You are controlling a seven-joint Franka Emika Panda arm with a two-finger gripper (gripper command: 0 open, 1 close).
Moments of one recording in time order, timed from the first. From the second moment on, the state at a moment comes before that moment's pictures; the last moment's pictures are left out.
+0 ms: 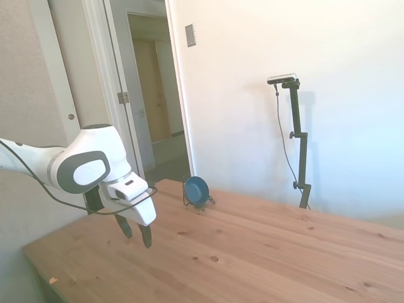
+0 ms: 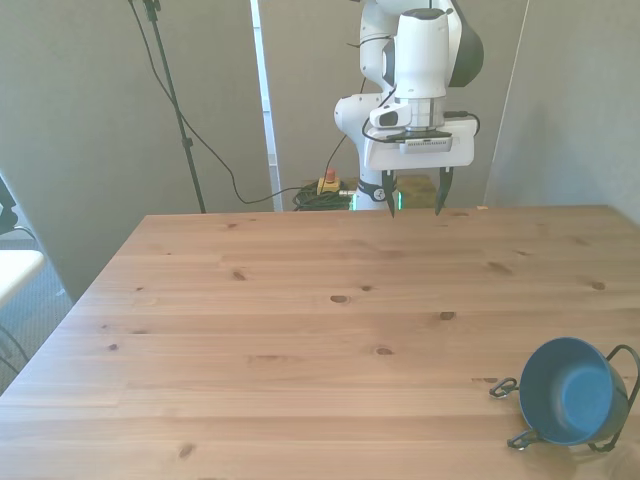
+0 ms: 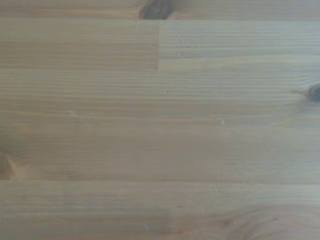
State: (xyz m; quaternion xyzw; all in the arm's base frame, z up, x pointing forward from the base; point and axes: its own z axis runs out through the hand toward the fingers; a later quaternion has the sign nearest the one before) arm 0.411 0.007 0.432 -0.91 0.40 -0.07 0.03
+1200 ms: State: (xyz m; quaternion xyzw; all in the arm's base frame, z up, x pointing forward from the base) arm 0.532 -0.021 0.454 -0.93 0.34 -0.11 0.09
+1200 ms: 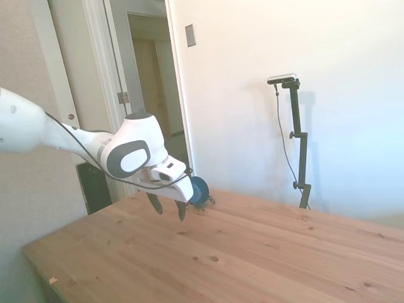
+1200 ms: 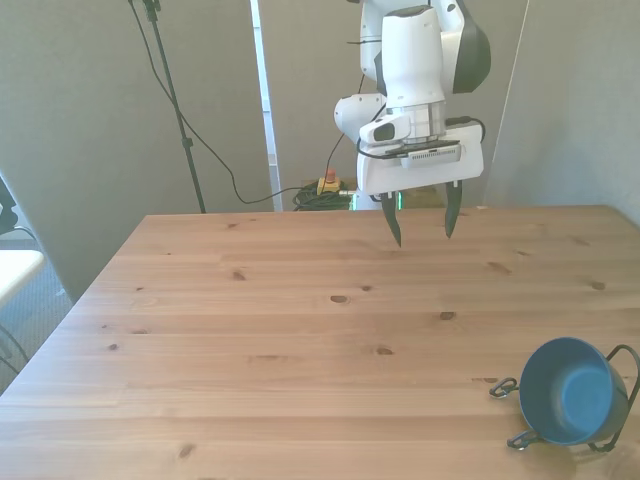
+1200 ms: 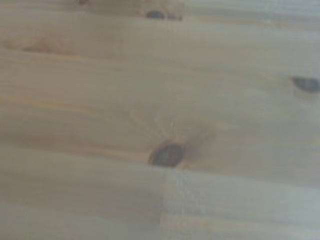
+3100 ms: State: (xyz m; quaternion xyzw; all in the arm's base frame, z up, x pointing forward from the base) arm 0.715 0.008 0.440 -0.97 0.14 -0.11 0.15
